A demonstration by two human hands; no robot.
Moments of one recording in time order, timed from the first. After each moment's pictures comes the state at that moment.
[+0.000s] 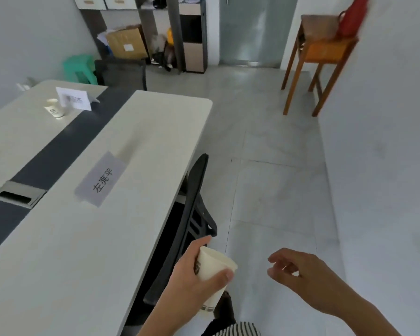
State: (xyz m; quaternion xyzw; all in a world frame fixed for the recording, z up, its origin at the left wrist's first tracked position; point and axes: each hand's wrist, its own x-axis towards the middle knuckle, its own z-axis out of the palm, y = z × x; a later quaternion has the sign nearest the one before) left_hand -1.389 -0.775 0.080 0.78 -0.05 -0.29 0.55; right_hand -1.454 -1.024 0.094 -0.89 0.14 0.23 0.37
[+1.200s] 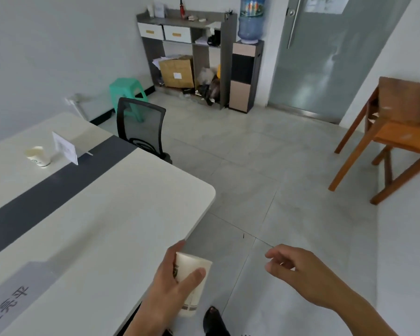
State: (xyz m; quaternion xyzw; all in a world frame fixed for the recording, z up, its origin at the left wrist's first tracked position) left_hand -0.942 -1.024 0.094 0.79 0.12 -0.12 0.59; right_hand -0.915 -1.303 0.117 -0.90 0.01 0.24 0.37
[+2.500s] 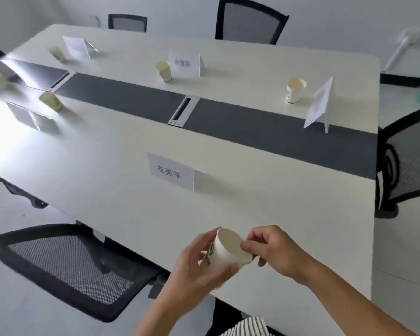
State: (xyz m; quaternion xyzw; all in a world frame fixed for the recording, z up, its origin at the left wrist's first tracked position) left_hand -0.833 -0.936 0.092 0.59 0.55 0.22 0.55; right_hand -0.627 -0.923 0.076 -0.60 -0.46 0.63 0.20
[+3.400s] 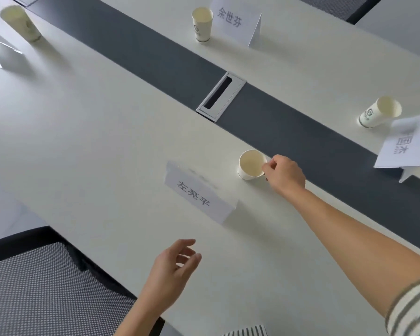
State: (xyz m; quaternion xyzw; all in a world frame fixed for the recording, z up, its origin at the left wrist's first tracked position) left_hand -0.949 -0.762 -0.019 0.44 0.68 0.16 0.55; right_hand -0.693 -0.575 -0.036 -0.80 -0.52 0.29 0.05
